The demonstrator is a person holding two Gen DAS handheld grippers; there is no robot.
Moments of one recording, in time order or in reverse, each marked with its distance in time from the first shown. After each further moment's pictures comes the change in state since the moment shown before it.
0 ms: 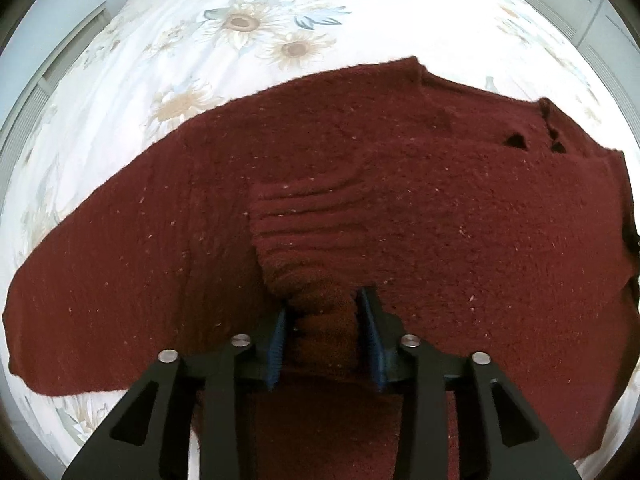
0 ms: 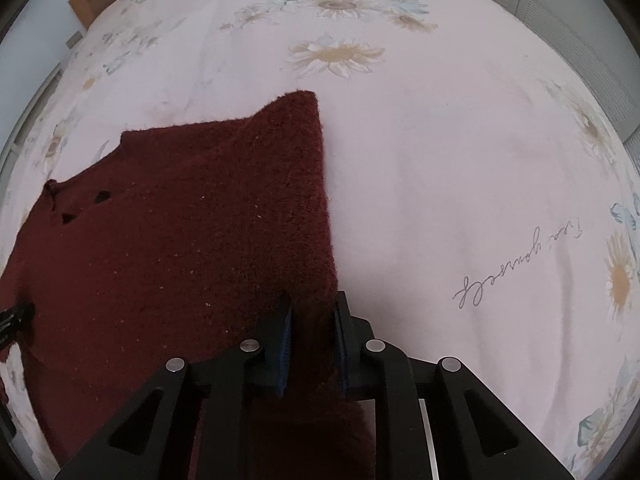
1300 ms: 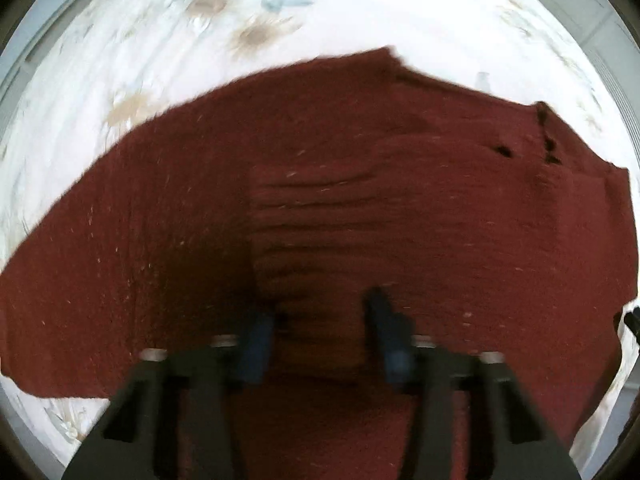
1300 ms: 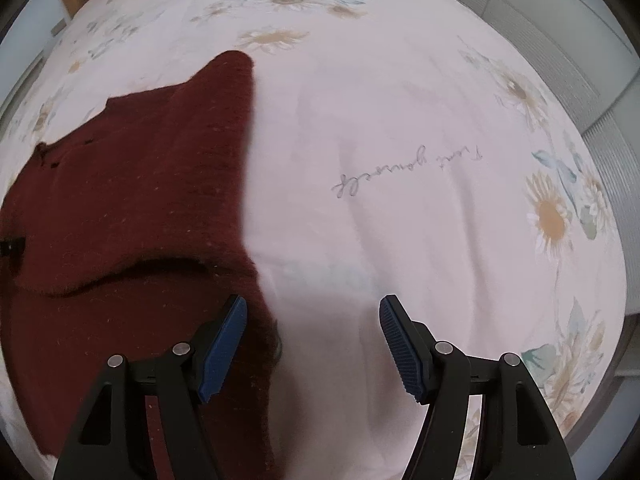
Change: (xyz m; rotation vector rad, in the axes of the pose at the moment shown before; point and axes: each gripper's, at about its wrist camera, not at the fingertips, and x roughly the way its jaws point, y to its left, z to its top) left arm 0.011 0.015 0.030 -0.009 0.094 -0.067; right arm -0.045 -0.056 -0.060 0.045 0.033 -0.094
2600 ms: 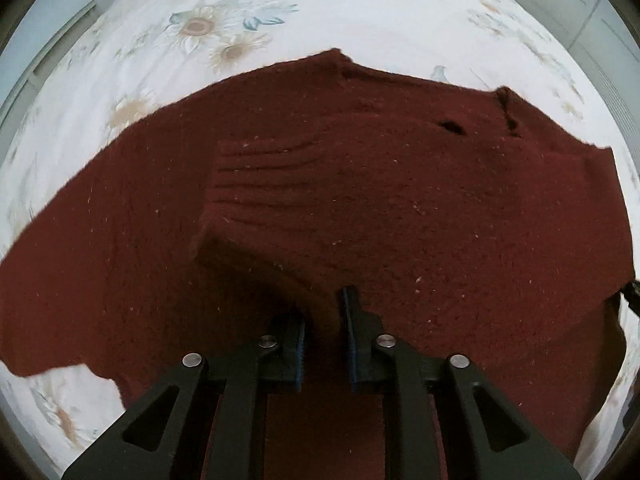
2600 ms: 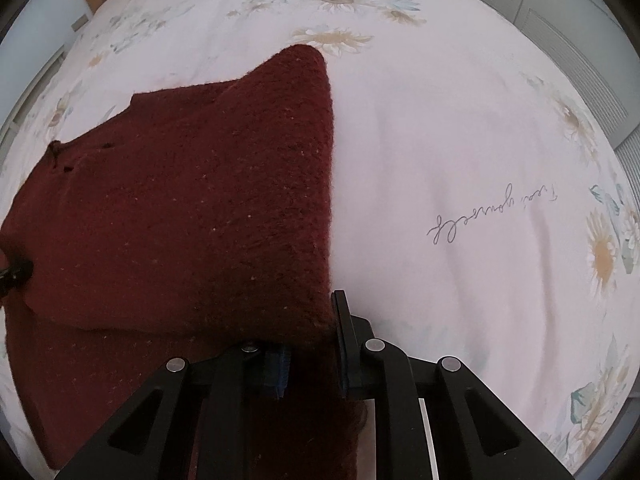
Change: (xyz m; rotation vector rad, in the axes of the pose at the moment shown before) left arm 0.003 -0.028 -0.014 -0.014 -0.091 0.007; right arm 0.025 0.051 0.014 -0.071 -0.017 0.057
